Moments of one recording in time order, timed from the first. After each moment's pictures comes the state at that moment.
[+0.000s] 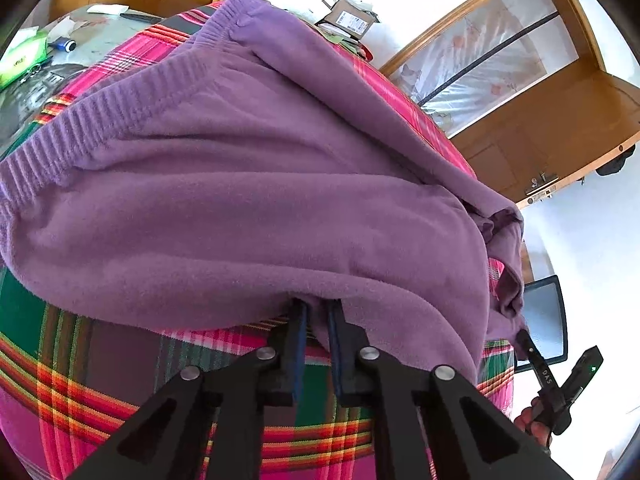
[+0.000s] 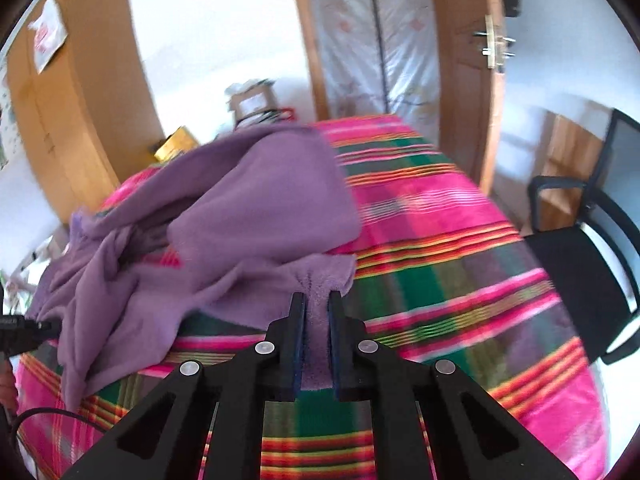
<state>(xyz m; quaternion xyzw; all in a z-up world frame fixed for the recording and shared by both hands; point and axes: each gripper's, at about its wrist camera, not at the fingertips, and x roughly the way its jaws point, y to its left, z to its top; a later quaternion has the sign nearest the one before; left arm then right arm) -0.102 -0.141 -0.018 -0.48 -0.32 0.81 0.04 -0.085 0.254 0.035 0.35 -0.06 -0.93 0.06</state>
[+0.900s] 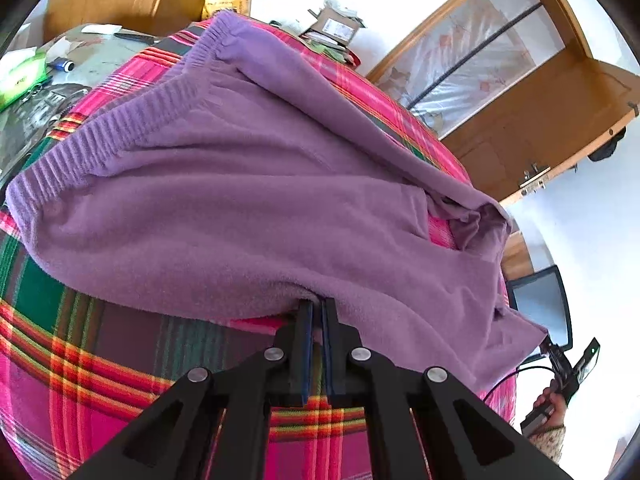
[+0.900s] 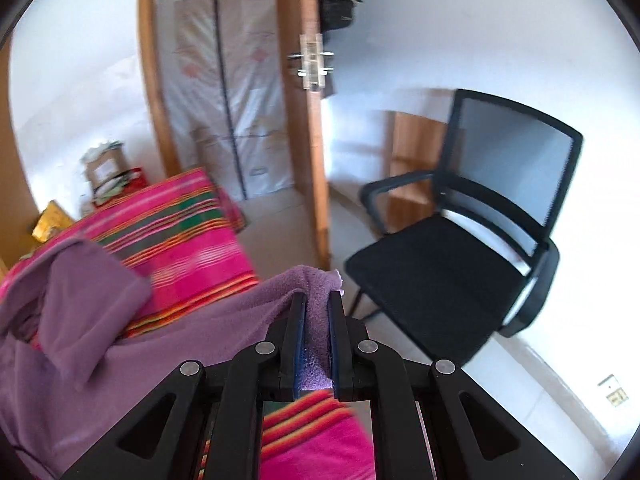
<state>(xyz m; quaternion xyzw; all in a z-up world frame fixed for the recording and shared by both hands) -0.087 -0.126 0.004 -0.47 -0.30 0.83 0.06 -0.070 0.422 0.062 0.31 -0.09 -0.93 -0.19</state>
